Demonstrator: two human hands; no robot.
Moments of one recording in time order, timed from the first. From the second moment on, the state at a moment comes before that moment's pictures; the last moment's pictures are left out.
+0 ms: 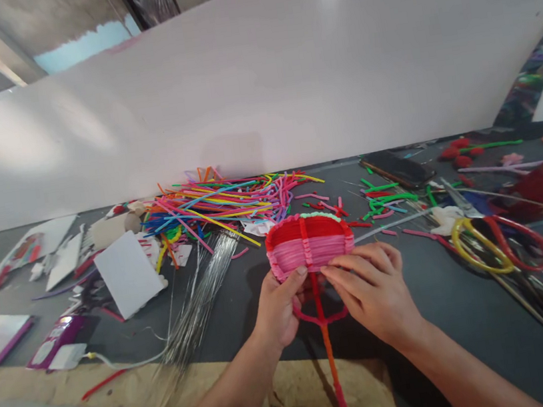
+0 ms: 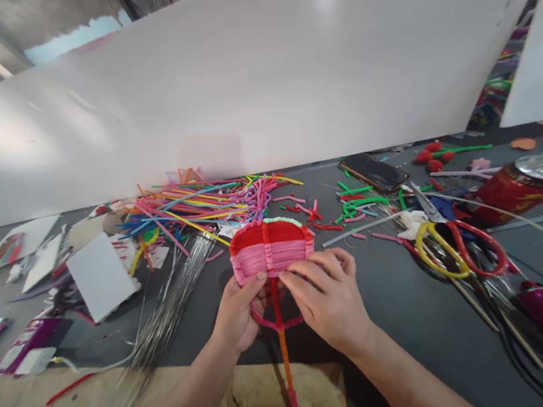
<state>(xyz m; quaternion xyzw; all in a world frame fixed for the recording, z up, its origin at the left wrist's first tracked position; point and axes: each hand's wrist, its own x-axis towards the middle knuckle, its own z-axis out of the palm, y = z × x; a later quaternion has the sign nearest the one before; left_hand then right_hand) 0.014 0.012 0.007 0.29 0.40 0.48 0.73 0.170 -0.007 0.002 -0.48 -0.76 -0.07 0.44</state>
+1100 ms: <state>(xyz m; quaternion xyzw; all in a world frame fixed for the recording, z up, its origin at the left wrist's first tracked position) 0.006 0.019 0.006 0.24 0.37 0.48 0.76 0.180 -0.014 0.007 -0.39 -0.73 0.06 0.57</state>
